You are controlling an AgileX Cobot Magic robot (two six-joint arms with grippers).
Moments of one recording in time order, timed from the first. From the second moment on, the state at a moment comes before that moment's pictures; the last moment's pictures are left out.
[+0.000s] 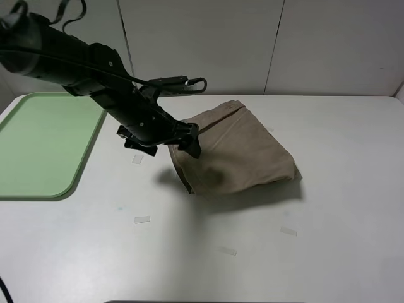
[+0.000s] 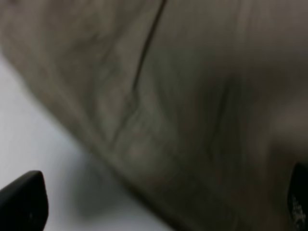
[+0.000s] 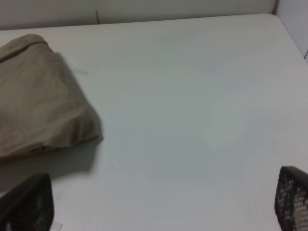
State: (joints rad) left arm -0.53 1.97 -1.17 -0.43 0.35 0.18; right arm 0.00 -0.01 -0.50 -0.05 1.03 0.11
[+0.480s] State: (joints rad) left arm -0.60 2.19 -1.36 -0.43 0.34 0.13; right arm 0.00 -0.01 -0.50 -0.05 1.03 0.11
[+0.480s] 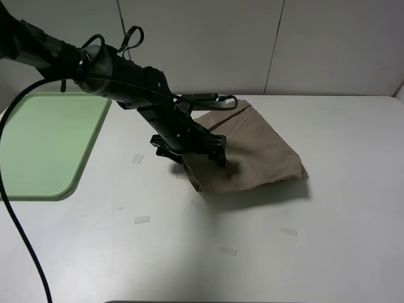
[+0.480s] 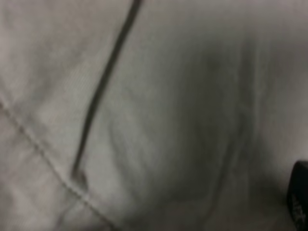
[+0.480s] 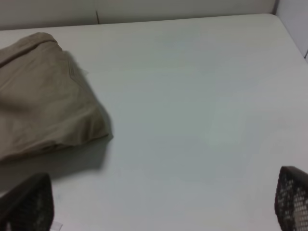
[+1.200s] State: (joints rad) left arm -0.61 2.22 -1.37 -0.46 0.29 0.12; right arm 0.00 -0.01 -0.50 -0.05 1.03 0.11
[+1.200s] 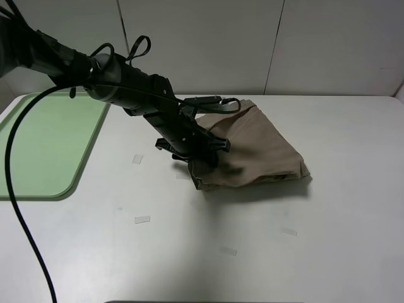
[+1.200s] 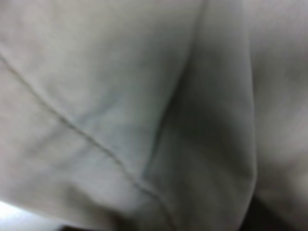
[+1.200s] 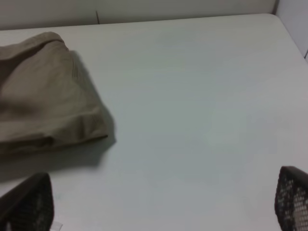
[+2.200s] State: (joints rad) left arm -0.52 2.11 -1.39 -0.33 0.53 0.12; right arm 0.00 -0.01 -0.50 -0.05 1.03 0.11
